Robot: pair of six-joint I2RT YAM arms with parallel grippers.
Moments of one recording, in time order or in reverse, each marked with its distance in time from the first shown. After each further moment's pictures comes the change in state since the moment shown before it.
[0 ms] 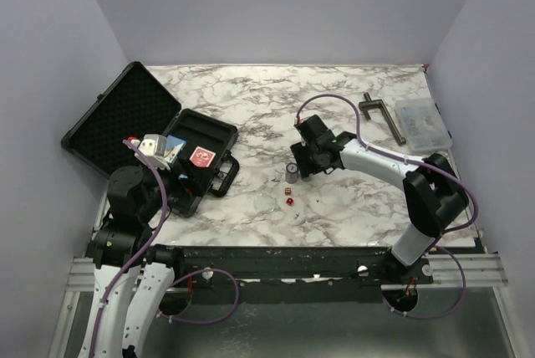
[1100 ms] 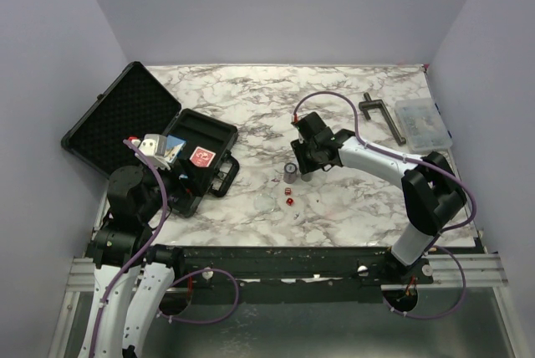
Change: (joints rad) left arm 0.000 0.000 -0.001 0.008 0.012 0.003; right arm -0.004 0.022 0.037 0.003 -0.016 -0.027
